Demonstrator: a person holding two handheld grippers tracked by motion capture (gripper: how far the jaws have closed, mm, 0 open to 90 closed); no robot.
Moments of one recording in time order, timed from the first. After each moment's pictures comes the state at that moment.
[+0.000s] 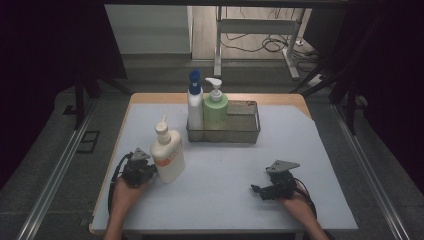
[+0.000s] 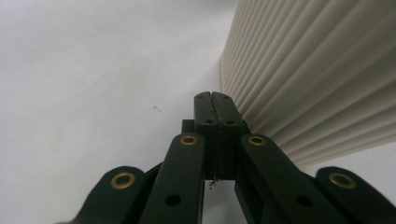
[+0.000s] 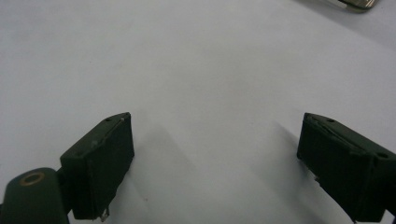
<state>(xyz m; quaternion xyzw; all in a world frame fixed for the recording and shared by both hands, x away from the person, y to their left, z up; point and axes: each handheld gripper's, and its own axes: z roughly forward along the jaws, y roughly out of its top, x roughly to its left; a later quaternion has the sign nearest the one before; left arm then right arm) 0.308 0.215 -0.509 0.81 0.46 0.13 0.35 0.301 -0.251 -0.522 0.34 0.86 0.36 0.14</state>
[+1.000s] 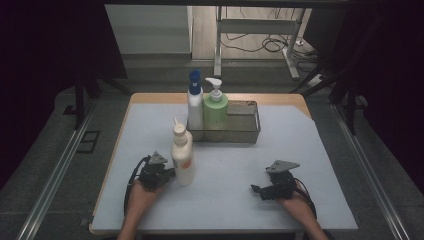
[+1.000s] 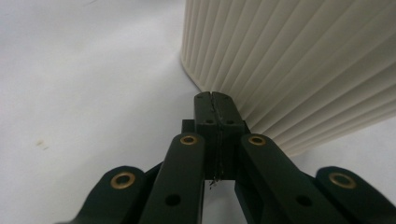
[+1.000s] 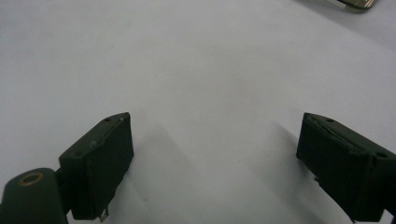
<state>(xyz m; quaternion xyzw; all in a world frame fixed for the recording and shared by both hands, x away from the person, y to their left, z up) 0.305 0.166 -0.517 0.82 0.43 0.10 0.36 0.300 -0.251 -0.522 0.34 0.86 0.36 0.14</state>
